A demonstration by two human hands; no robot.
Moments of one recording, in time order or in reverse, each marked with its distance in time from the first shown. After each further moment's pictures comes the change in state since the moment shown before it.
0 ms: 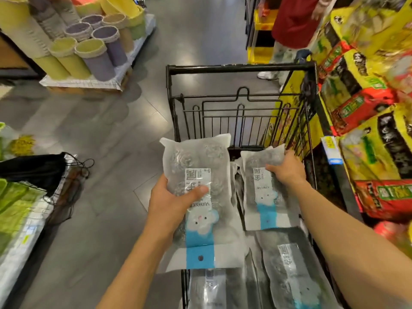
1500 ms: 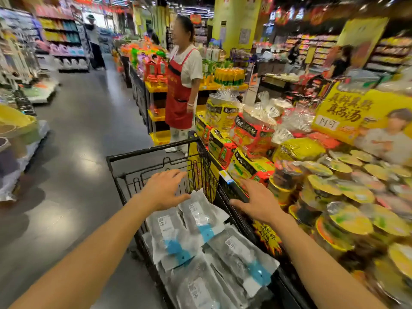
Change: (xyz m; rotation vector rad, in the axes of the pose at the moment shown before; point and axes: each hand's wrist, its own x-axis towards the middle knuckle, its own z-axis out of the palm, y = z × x) left_hand -0.016 0.129 -0.003 1.512 -0.528 1.306; right_hand -0.334 -0.010 -0.156 -0.355 0.307 -0.208
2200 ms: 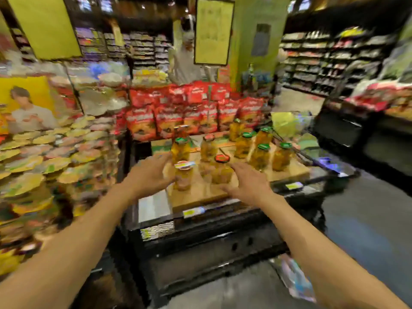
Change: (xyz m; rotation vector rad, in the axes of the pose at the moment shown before) left_hand -0.224 0.561 -0.086 -0.247 -0.009 1.319; right_hand -0.703 0.049 -0.066 -0.139 0.348 1.327
